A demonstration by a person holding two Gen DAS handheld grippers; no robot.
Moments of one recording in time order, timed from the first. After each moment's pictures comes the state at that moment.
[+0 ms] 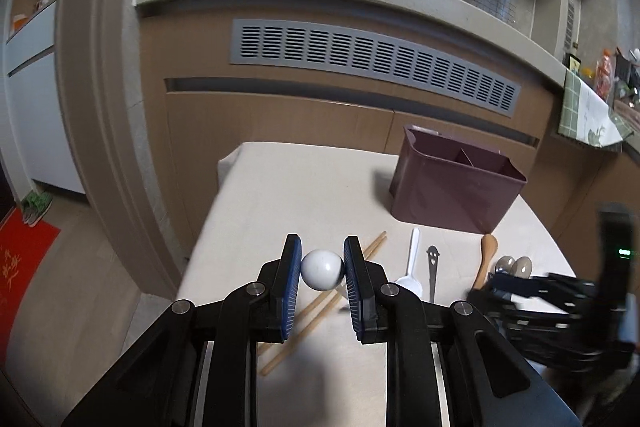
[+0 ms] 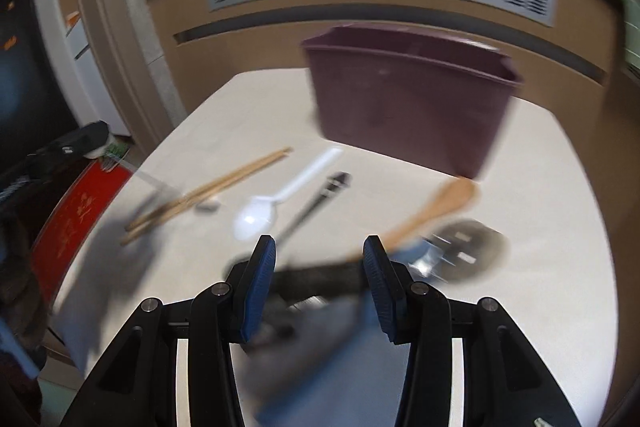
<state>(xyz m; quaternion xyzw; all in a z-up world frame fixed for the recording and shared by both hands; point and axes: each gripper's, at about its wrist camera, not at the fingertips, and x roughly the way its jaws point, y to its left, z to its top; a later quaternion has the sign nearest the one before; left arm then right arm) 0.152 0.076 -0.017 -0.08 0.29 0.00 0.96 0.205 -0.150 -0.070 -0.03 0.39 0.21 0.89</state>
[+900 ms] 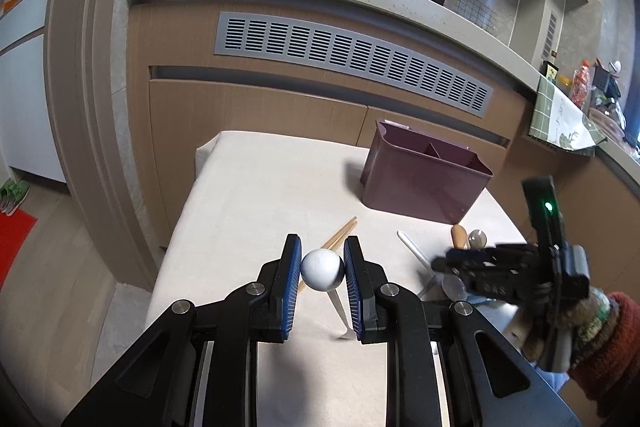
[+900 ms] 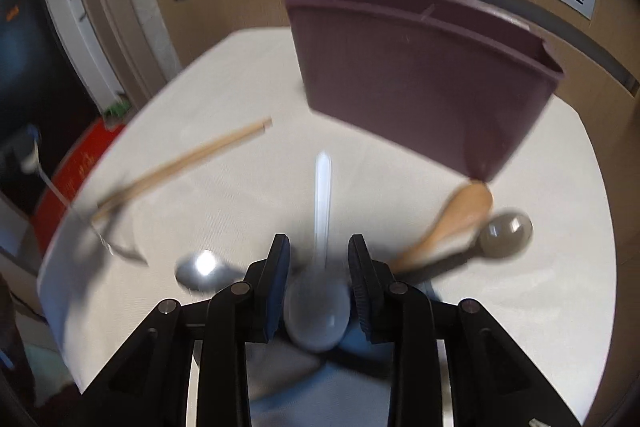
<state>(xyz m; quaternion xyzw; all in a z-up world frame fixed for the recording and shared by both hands) 0.131 0.072 -0.016 -0.10 0.29 -0.05 0.95 0.250 -0.166 -0.080 -0.07 0.44 0.23 0.86</state>
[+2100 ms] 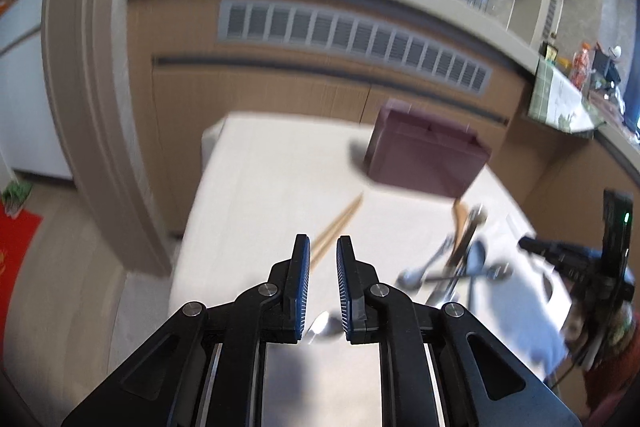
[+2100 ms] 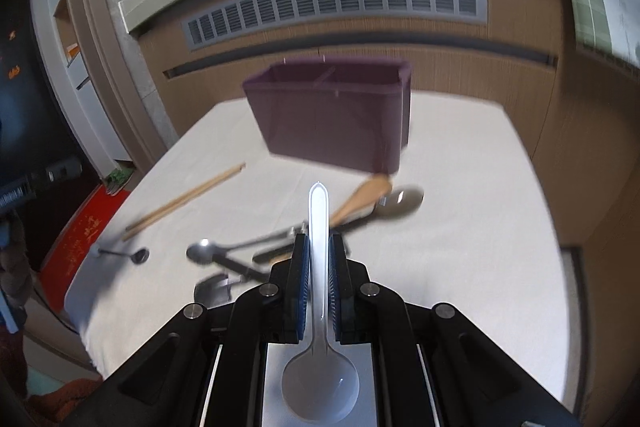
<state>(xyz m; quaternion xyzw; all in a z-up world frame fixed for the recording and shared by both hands) 0.119 0.096 -0.020 -0.09 0.34 -0.06 0.93 0.170 -0.255 -0.048 0.01 0.37 0.20 0.91</state>
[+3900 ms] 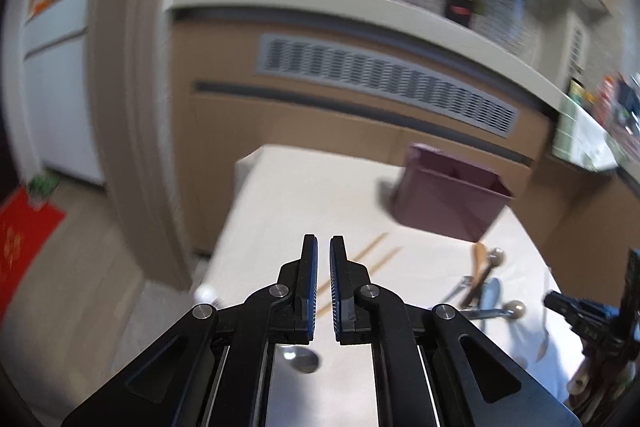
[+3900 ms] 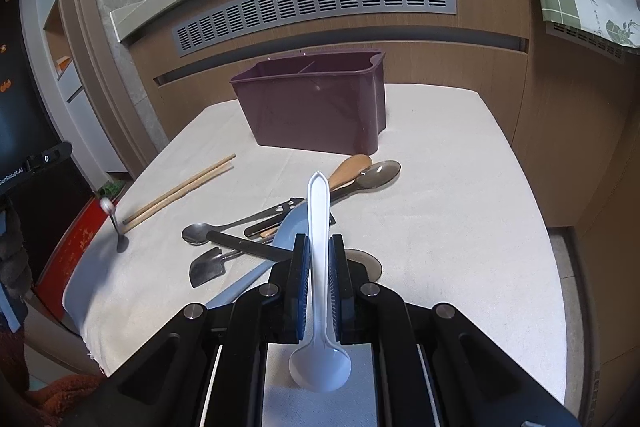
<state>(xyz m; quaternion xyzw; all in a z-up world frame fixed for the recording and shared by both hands) 0.111 0.098 -0.003 -0.12 0.28 0.02 0.95 0.139 -0.272 -0.053 0.03 0.35 0.17 0.92</state>
